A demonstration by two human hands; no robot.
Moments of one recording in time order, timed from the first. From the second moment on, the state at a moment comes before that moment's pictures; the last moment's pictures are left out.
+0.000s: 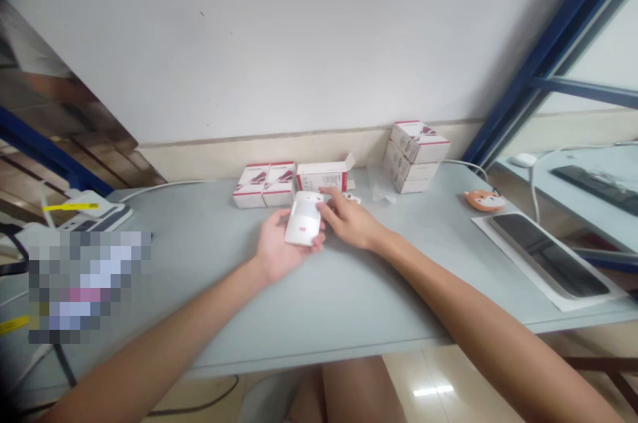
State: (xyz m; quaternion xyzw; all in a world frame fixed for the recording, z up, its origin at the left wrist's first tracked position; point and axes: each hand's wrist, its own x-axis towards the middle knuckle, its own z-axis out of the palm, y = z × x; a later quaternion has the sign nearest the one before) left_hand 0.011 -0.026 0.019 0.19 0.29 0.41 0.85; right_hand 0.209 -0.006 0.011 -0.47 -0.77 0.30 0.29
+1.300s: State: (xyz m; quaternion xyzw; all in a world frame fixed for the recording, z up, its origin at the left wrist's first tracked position) left_hand 0.017 -0.030 0.025 0.25 0.32 0.41 0.82; right_hand 0.295 0.023 0.055 -0.63 -0.67 -0.08 0.38
